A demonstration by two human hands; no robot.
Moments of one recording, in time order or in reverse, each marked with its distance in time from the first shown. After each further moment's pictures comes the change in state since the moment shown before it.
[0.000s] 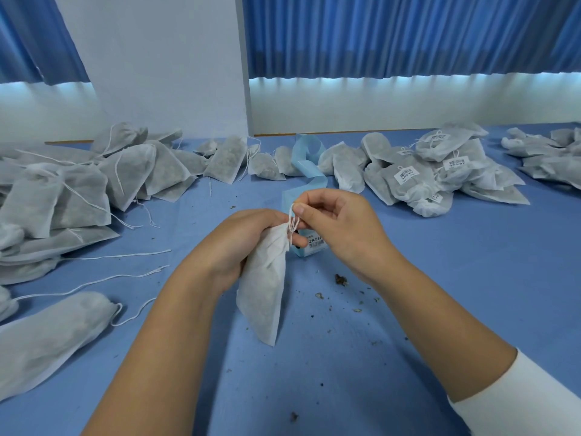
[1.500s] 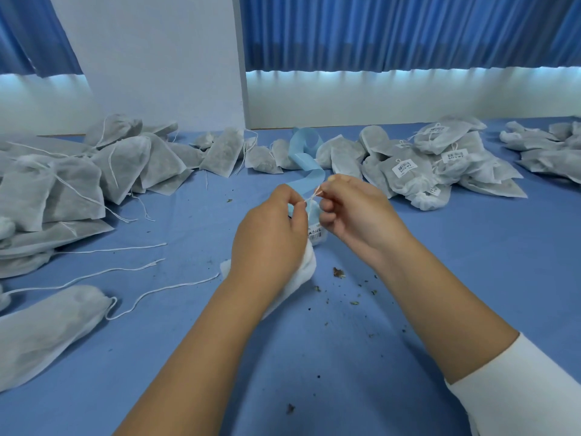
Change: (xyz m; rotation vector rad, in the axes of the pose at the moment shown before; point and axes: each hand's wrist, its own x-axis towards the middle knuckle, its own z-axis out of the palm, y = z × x) left_hand 0.012 -0.018 0.043 0.667 0.477 0.415; right_hand 0.014 0.004 -0.013 0.548 0.157 0.301
